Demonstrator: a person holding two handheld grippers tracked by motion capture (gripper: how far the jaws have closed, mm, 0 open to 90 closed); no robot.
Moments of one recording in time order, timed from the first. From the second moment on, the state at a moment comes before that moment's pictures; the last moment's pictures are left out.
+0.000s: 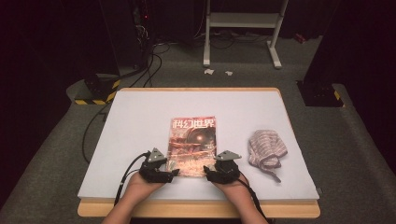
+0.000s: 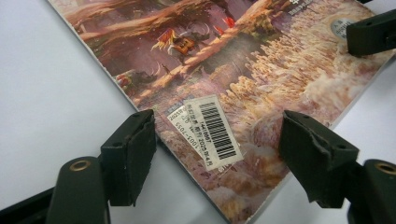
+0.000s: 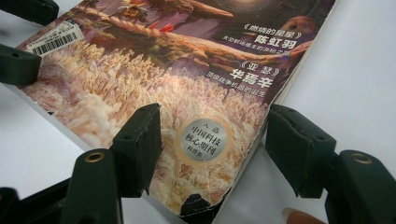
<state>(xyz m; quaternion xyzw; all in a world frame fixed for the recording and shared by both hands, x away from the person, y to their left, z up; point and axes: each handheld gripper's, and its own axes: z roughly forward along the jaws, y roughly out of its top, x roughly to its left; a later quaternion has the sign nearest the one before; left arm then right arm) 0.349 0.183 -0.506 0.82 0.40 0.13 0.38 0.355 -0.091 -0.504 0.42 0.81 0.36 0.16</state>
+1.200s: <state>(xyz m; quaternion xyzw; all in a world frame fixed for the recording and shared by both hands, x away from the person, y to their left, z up) 0.326 0.158 -0.506 0.84 0.37 0.11 0.39 0.333 -0.129 -0.507 0.43 0.81 0.38 0.15</state>
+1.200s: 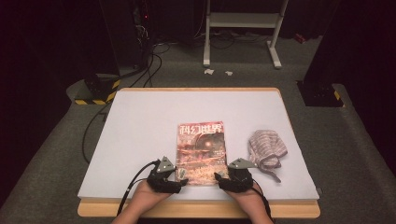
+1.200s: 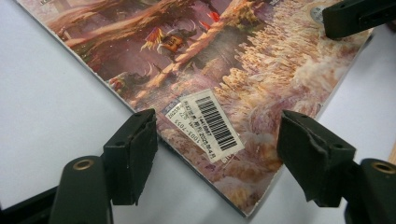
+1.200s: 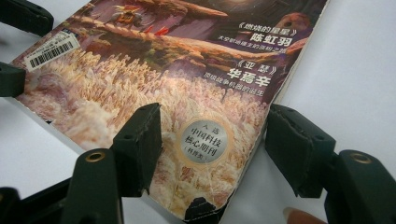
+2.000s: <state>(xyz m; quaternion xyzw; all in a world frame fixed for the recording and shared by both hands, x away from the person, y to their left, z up) 0.340 0.190 -0.501 0.83 0.38 0.13 0.39 0.333 -0.144 -0.494 0.42 0.79 0.40 0.20</state>
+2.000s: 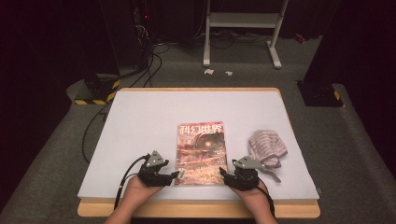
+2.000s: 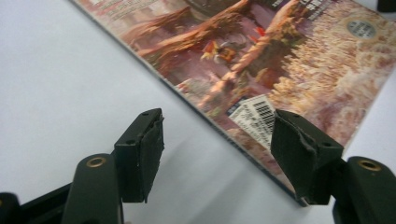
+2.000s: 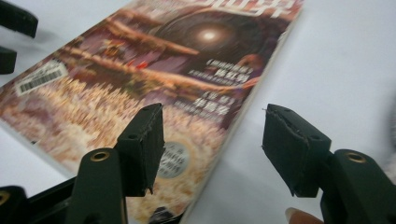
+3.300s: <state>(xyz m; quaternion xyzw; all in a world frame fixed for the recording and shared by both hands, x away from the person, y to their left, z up) 0.326 0.260 -0.505 0.79 0.44 0.18 0.39 0.414 -0.259 -0.492 0.57 0.73 0.32 0.20</state>
